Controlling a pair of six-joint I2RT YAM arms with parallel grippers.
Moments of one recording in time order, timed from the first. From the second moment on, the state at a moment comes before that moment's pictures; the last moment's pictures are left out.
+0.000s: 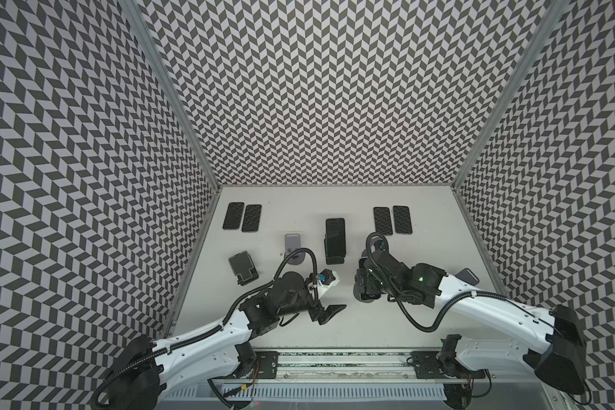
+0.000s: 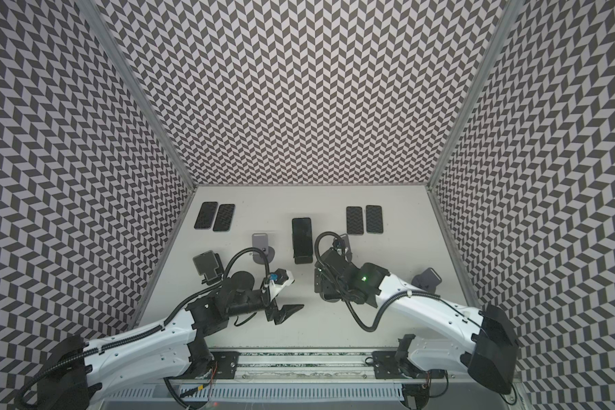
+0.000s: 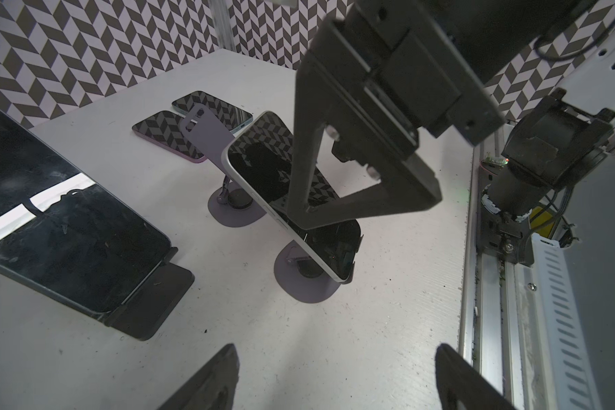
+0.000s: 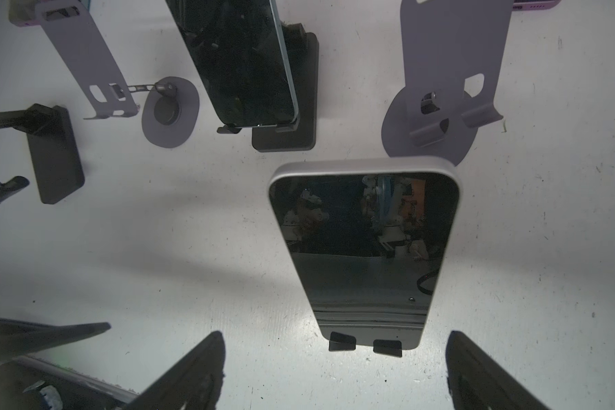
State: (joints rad) left arm -0.94 0.92 0.42 0.07 0.26 0.04; right arm 0.96 1.23 0.95 -0.76 0.27 0.87
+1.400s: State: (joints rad) left arm -0.94 1.22 0.49 0.23 0.31 0.07; right arm 0.92 1.31 0.89 -0.65 0.33 0.79
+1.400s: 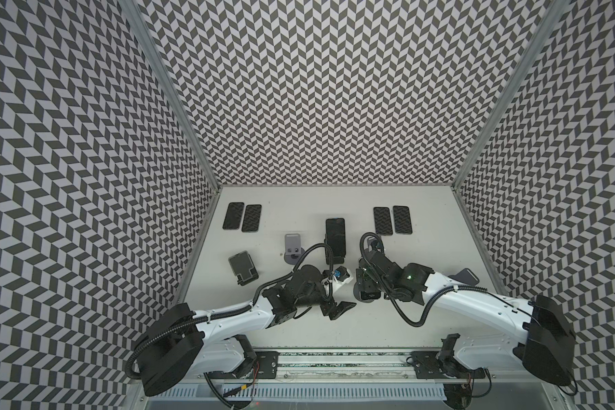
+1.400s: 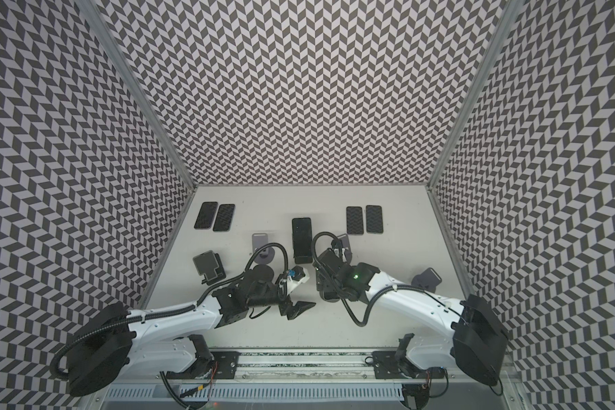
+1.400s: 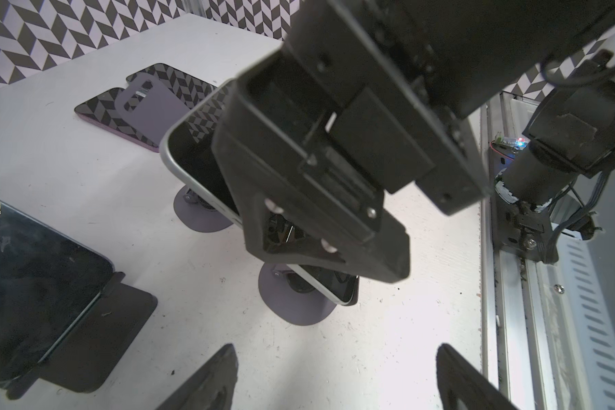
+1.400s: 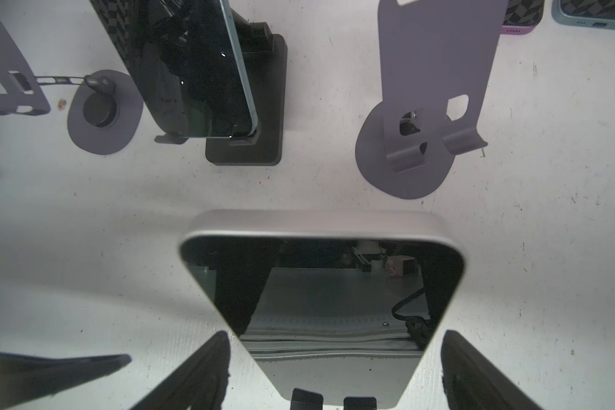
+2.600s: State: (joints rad) left arm -0.94 1.24 0.49 0.22 0.31 0.10; right arm 0.89 1.43 0.94 -0.65 0.28 0.76
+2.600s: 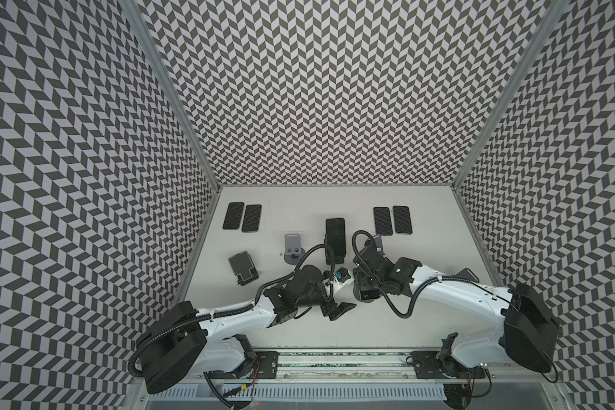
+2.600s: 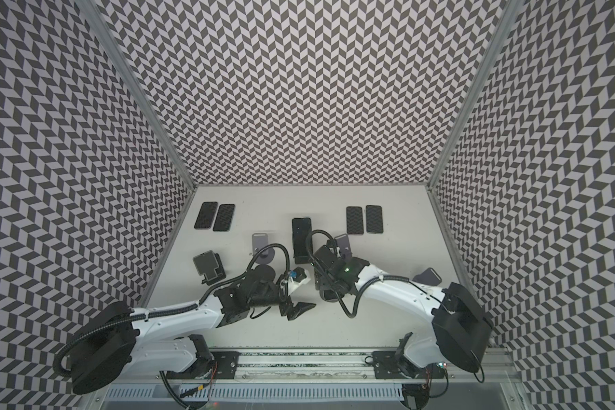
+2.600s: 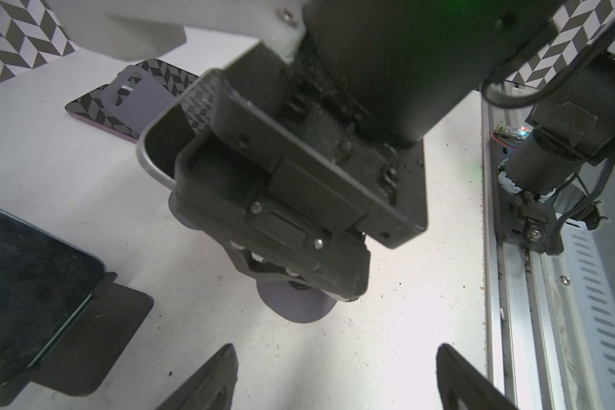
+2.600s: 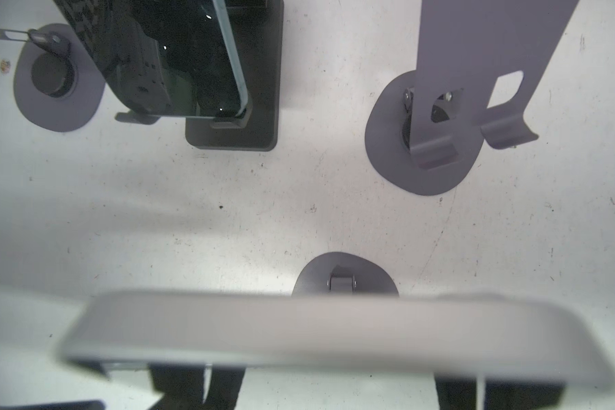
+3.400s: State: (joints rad) left arm -0.94 1.24 0.49 0.21 0.31 0.14; right arm 0.89 1.45 1.00 -0.70 0.33 0.80
